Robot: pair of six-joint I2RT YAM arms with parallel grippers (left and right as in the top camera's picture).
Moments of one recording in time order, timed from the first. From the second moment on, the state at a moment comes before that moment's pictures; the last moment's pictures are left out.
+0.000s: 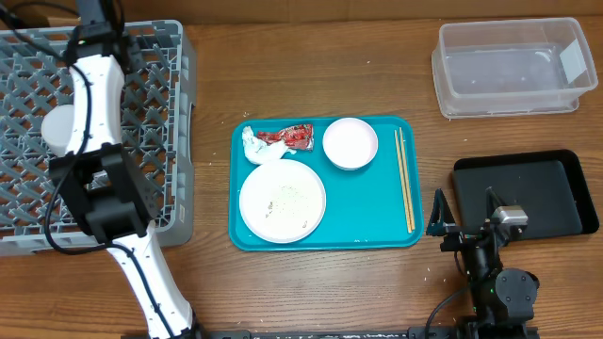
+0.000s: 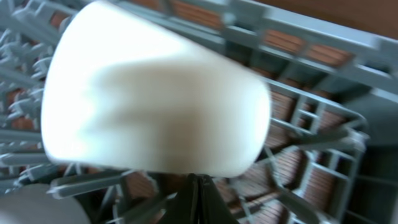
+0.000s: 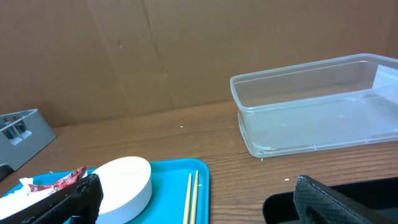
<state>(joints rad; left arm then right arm) 0.25 2.33 2.15 -0.74 -0.21 -0.13 0.05 0.01 0.02 -0.03 -0.04 0.20</state>
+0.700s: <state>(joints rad) 0.52 2.31 2.15 -0.75 0.19 -0.37 0.05 0.01 0.02 -0.04 -0.04 0.20</state>
